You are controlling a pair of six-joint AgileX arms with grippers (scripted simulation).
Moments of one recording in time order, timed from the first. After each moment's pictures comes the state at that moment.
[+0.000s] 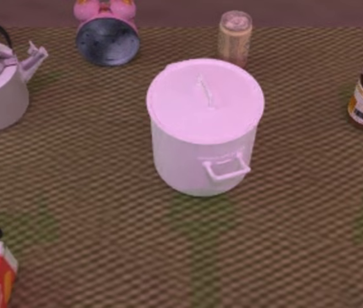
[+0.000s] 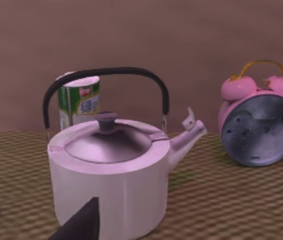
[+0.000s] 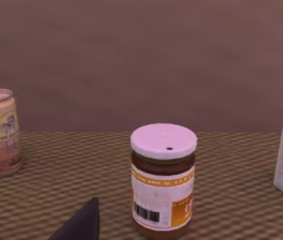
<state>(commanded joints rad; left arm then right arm) 0.00 0.00 0.00 0.00 0.00 0.00 0.00 0.00 0.00 0.00 0.00 0.00</state>
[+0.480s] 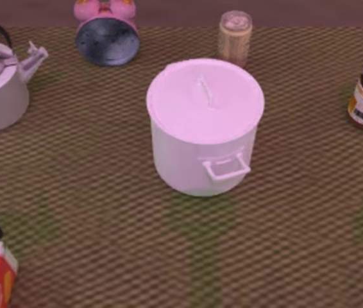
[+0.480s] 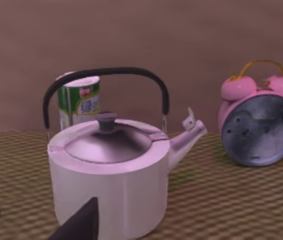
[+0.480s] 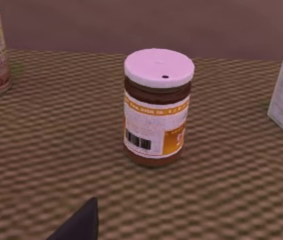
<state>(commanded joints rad) 0.00 0.00 0.00 0.00 0.00 0.00 -0.01 0.20 0.14 -0.16 0.00 -0.05</state>
